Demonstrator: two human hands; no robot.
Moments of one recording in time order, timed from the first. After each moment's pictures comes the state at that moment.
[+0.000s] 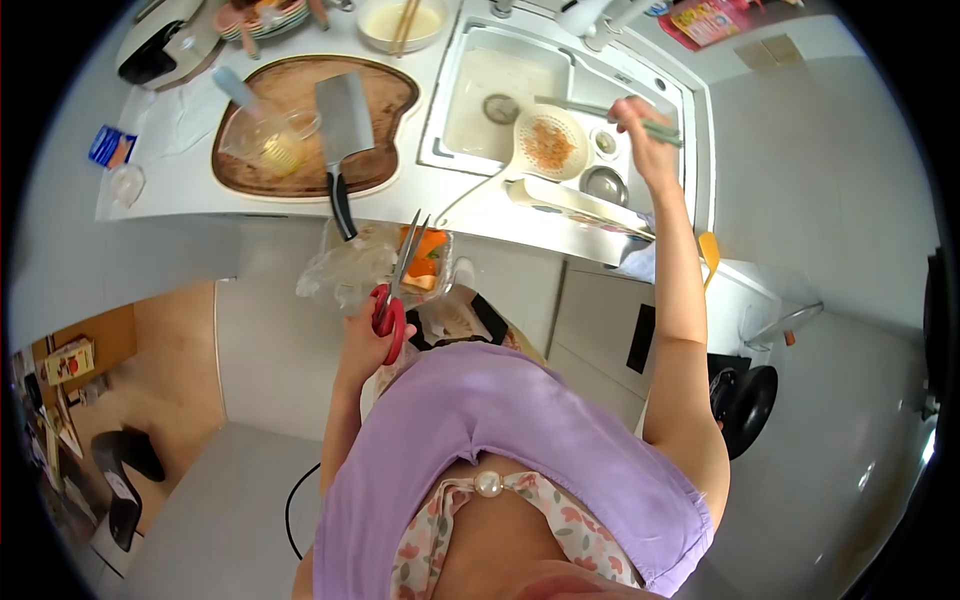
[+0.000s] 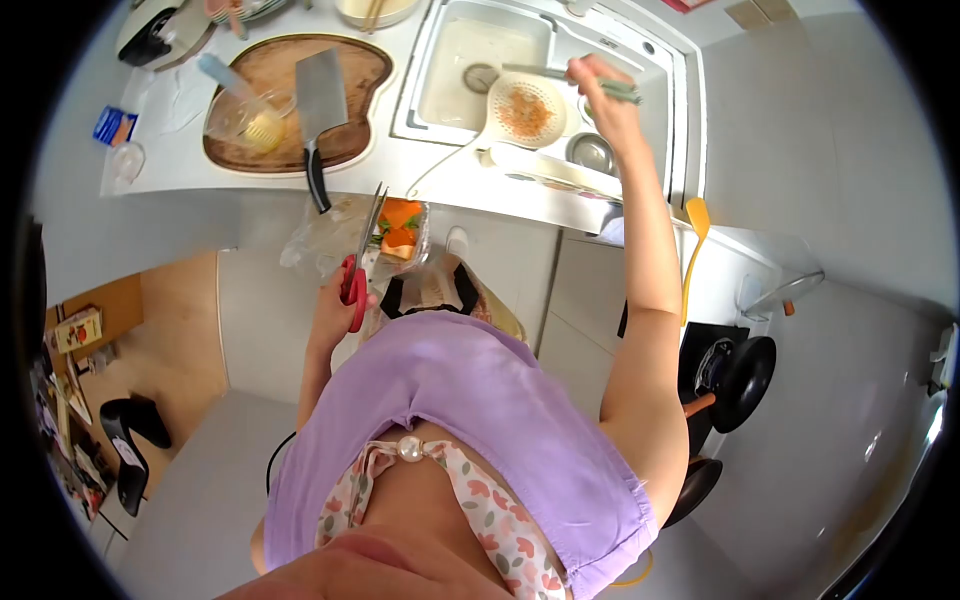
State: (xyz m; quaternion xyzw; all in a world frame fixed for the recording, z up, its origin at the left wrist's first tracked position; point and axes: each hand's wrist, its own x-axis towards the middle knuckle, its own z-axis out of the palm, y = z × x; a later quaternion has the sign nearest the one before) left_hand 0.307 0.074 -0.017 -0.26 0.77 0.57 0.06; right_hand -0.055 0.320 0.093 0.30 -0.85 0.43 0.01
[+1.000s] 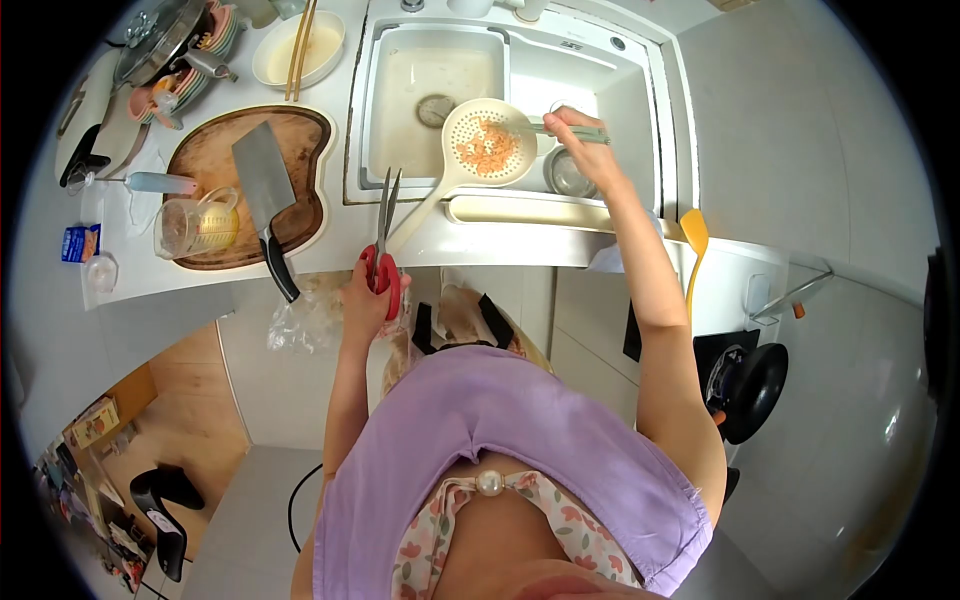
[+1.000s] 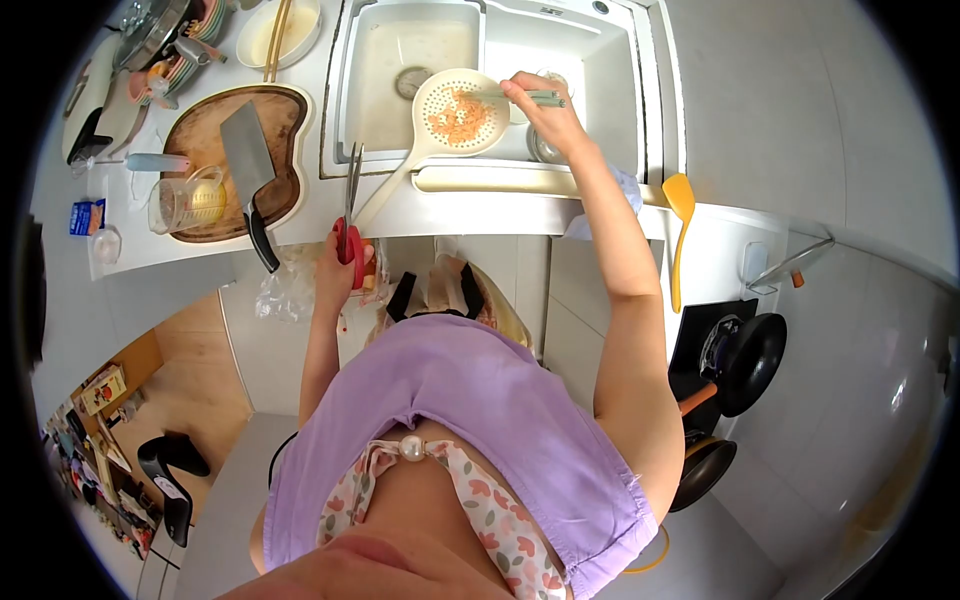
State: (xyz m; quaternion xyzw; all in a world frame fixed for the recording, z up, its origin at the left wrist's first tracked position) left_hand 0.169 0.125 -0.047 -0.24 0.83 0.51 -0.01; right_hand -0.101 0.381 0.015 0.23 -0.87 0.43 -0.09
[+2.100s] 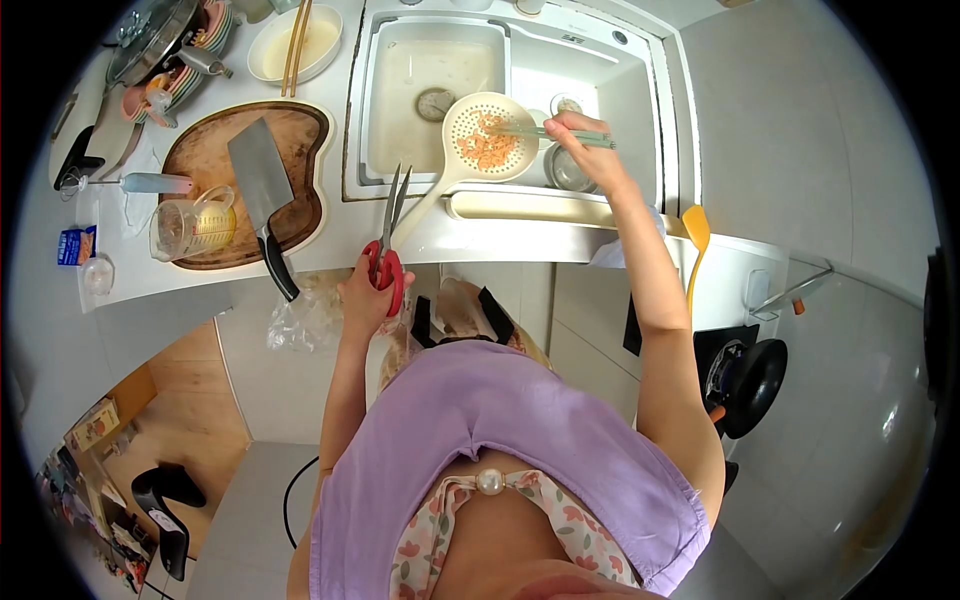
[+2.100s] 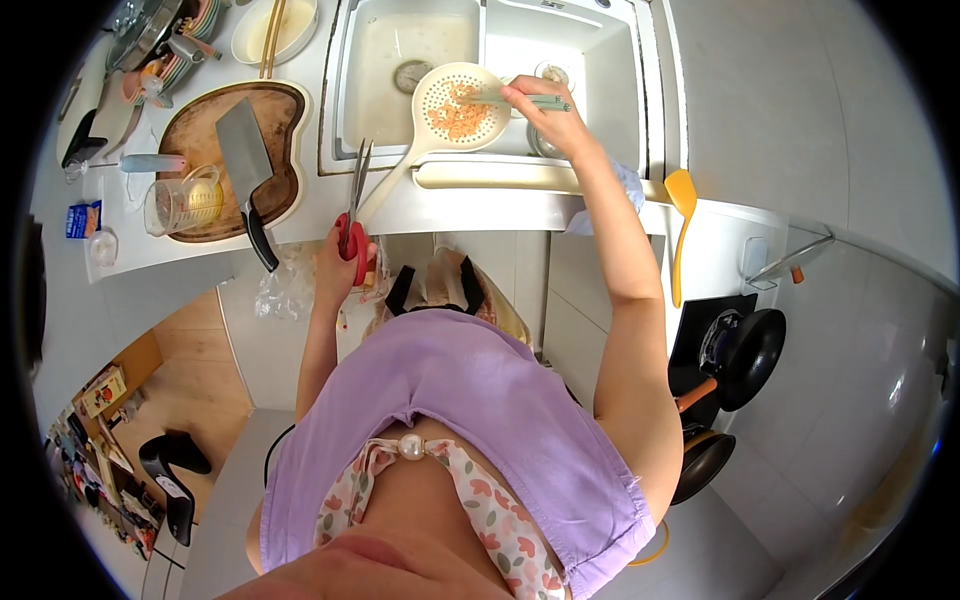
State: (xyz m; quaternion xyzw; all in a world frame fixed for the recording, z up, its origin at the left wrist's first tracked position) left_hand 0.165 0.121 -0.052 -0.24 0.83 0.50 0.03; right_hand -0.091 0.381 0.023 0.25 -0.86 0.43 -0.09
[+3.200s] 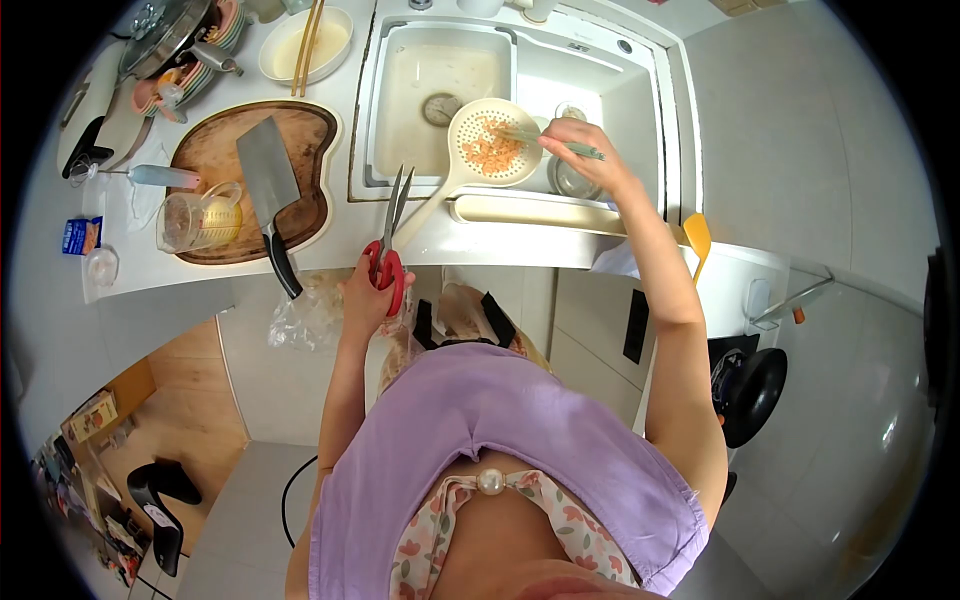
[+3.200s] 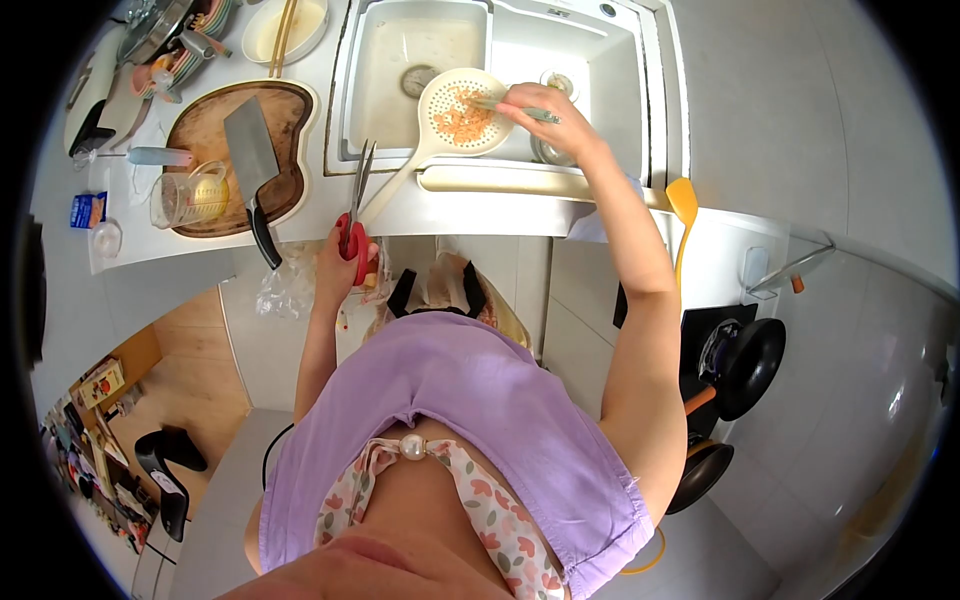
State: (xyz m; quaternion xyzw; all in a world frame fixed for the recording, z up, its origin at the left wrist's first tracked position) left_hand 0.166 0.119 -0.049 -0.25 0.83 0.49 0.05; right_hand -0.106 0.384 0.019 0.45 -0.83 0.32 -0.07
